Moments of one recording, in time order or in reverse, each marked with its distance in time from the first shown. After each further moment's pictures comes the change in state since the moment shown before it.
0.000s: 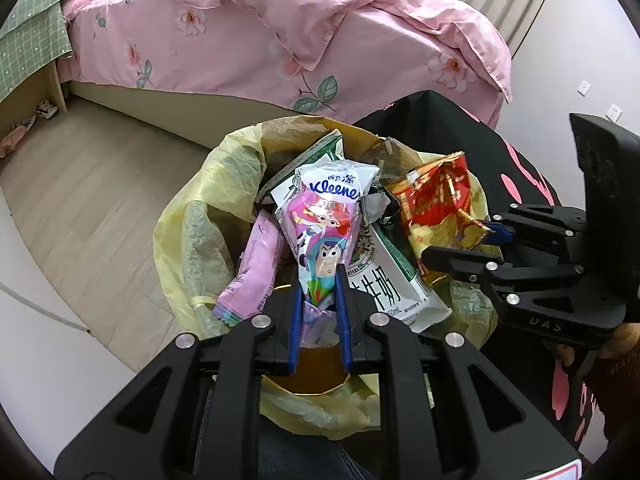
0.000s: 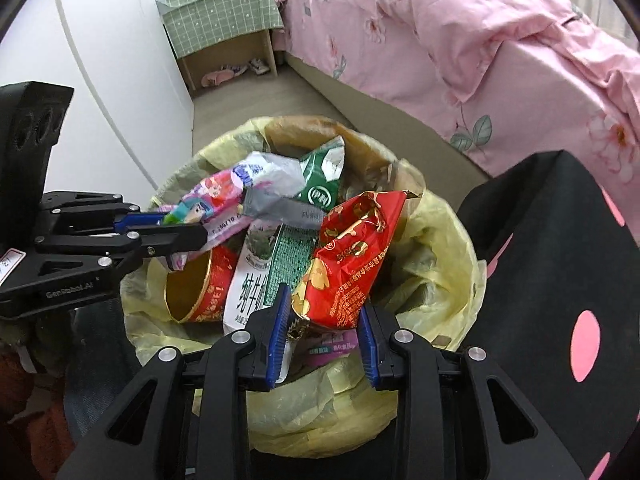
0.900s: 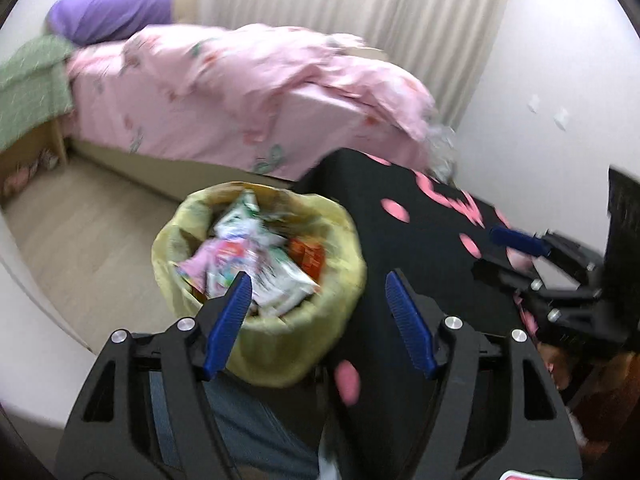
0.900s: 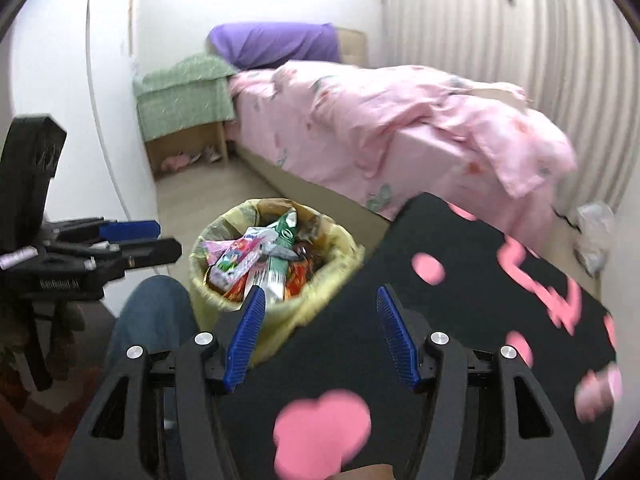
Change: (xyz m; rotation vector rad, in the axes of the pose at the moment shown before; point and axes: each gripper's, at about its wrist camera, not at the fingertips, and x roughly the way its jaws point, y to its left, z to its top) left arm -0.146 -0.110 -0.056 0.133 -0.215 -0.026; right arm -0.221 0.044 -0.123 0.176 -0.307 -0.223
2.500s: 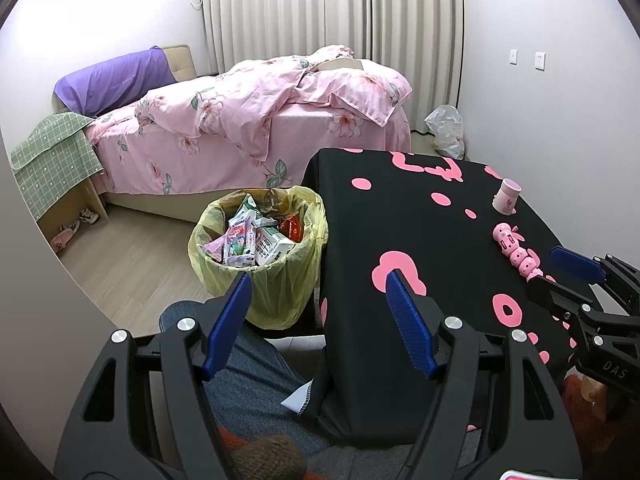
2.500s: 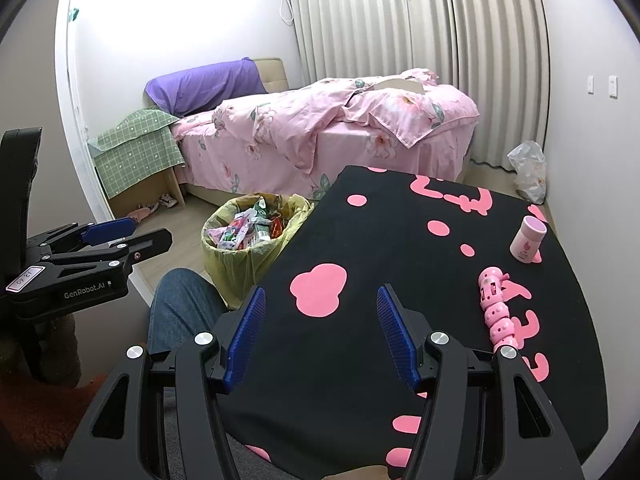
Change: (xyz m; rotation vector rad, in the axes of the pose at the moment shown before) left arm -0.096 -0.088 -0.060 0.165 -0.064 0.160; right arm -0.135 0.028 -0.106 0.201 -0.108 -0.152
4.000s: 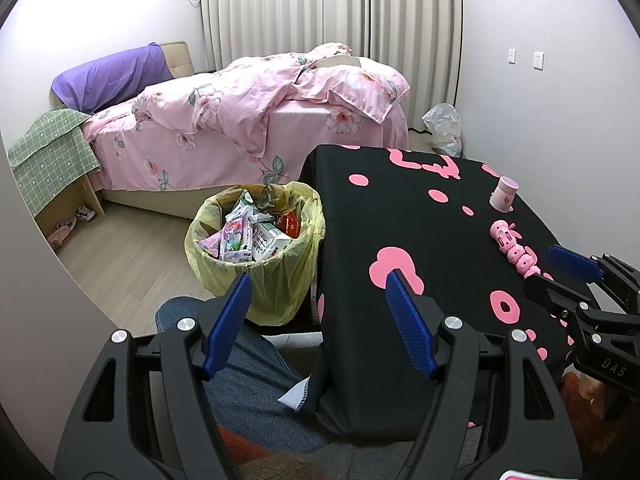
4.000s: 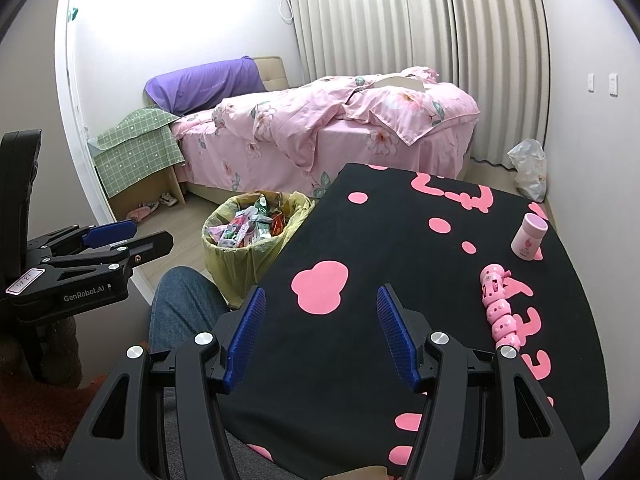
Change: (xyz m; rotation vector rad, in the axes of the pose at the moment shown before) left arm 0.001 -0.003 -0.007 -0.002 0.006 -0.010; right arm 0.000 0.000 0.000 0.002 0.002 -0.001
